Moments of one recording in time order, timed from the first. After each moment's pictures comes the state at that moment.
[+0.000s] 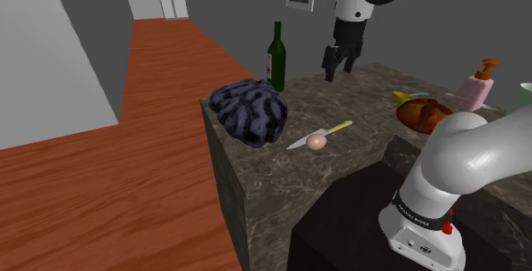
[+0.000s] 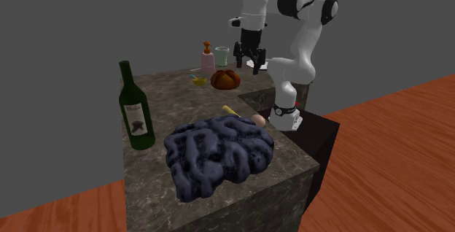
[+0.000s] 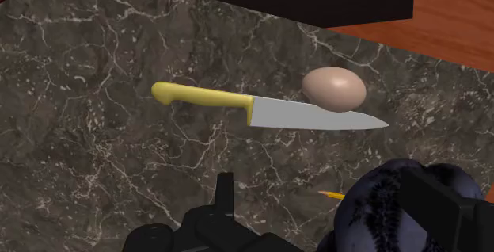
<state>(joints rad) 0.00 -0.78 -0.02 -2.43 -0.07 1.70 0.09</state>
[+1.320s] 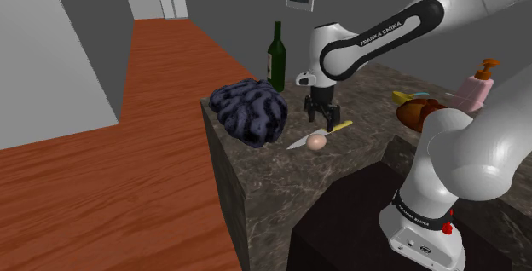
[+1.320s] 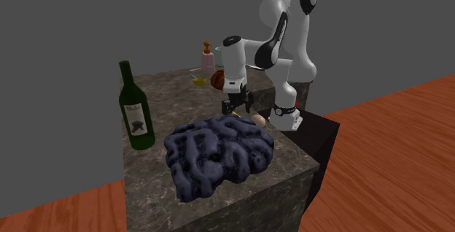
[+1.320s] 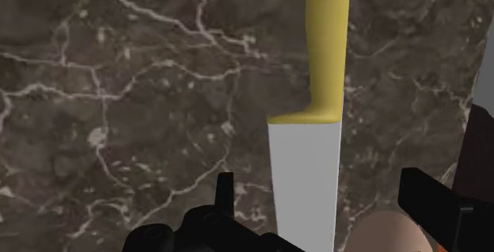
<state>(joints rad) 0.38 -0.43 -0.47 -2.64 -0.20 2.11 -1.24</state>
